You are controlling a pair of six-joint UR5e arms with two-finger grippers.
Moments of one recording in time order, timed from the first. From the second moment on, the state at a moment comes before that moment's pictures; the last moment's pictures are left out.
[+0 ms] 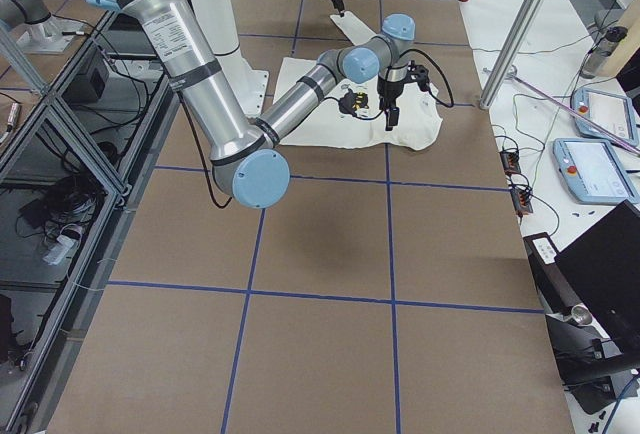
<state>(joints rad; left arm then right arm) -0.69 -1.33 -1.75 -2.41 -1.74 -1.45 0.96 -1.06 1.78 -1.74 2.15 0.63</state>
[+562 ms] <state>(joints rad) -0.68 -1.34 -1.72 -2.40 -1.72 -1.42 0.96 -1.06 1.79 -1.74 2.15 0.63</state>
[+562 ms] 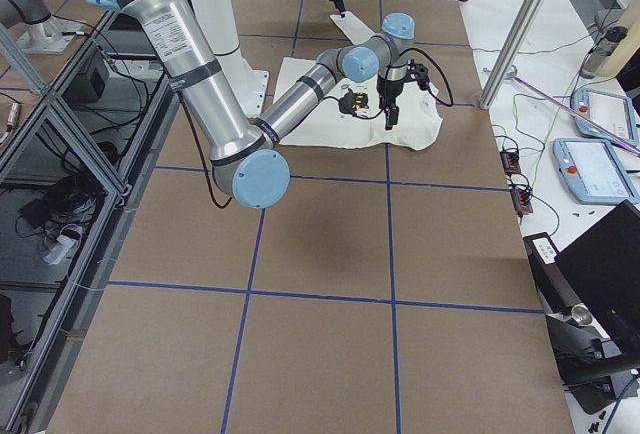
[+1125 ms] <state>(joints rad) -0.68 -1.35 -1.71 -2.40 -1.72 -1.42 0.95 -1.06 1.80 -1.74 2.16 0.64</state>
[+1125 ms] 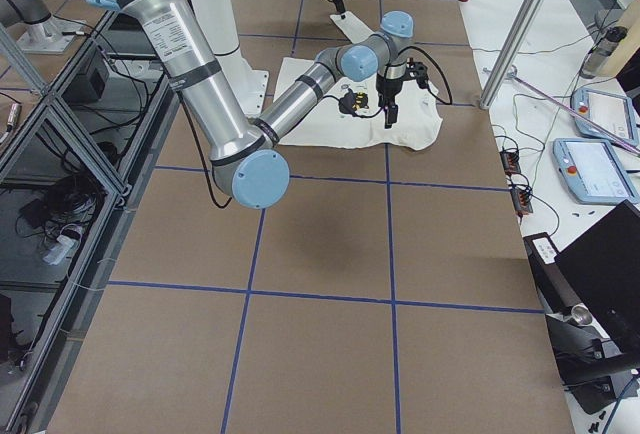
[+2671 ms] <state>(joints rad) -0.69 -1.36 -1.74 -2.39 -1.73 -1.41 0.96 -1.06 1.80 -1.74 2.16 0.64</state>
